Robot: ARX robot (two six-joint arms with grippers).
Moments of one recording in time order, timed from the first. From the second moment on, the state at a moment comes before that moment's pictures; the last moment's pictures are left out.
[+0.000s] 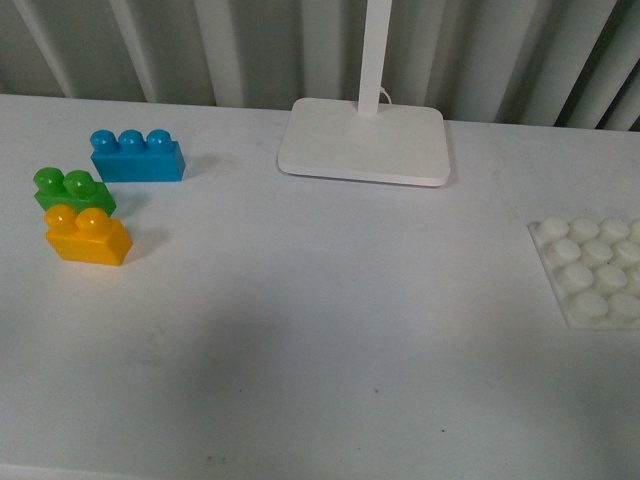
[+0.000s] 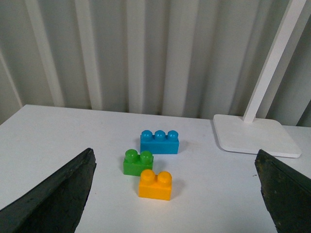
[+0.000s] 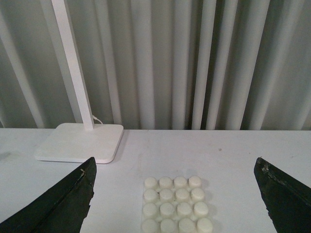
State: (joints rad) left arm 0.00 0.00 0.01 0.00 0.00 0.00; right arm 0.00 0.00 0.01 0.00 0.00 0.00
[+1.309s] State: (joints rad) left arm 0.00 0.00 0.01 0.00 0.00 0.00; right arm -0.38 1.42 0.50 0.27 -0.32 -0.23
